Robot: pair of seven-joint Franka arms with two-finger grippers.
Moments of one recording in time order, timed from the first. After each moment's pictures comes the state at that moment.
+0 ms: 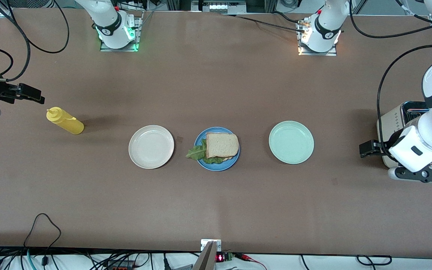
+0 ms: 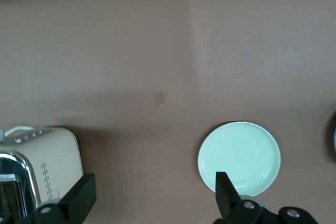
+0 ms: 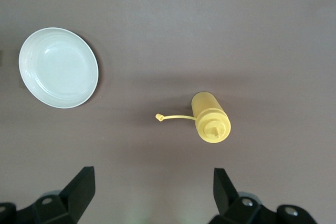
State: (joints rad) left arm 0.20 0.55 -0.44 -1.06 0.25 1.56 -0.13; right arm 0.01 0.09 -0.07 -1.61 0.02 1.58 -0.06
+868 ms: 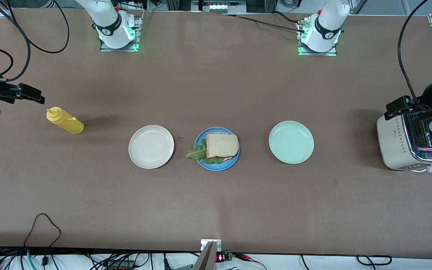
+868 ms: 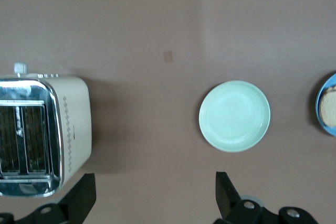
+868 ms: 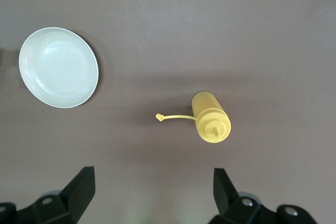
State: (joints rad) left arm 0.01 0.15 0.00 -1.46 -0.01 1.57 0.00; right arm 0.01 0.09 -0.07 -1.61 0.02 1.58 -0.06
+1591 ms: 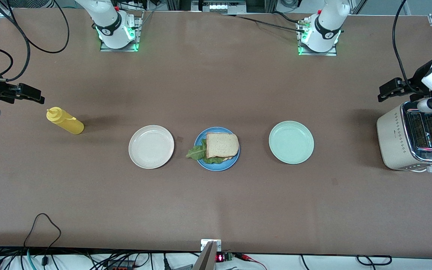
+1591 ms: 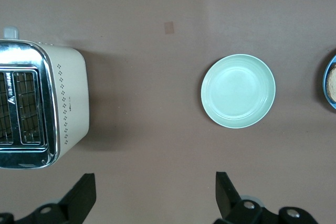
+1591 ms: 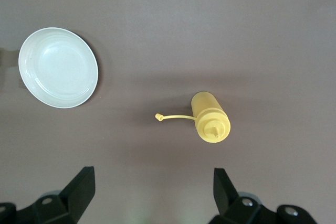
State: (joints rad) left arm 0.01 0.02 0.00 -1.65 -0.01 1.60 0.00; right arm 0.01 0.09 -0.07 -1.61 0.02 1.58 -0.06
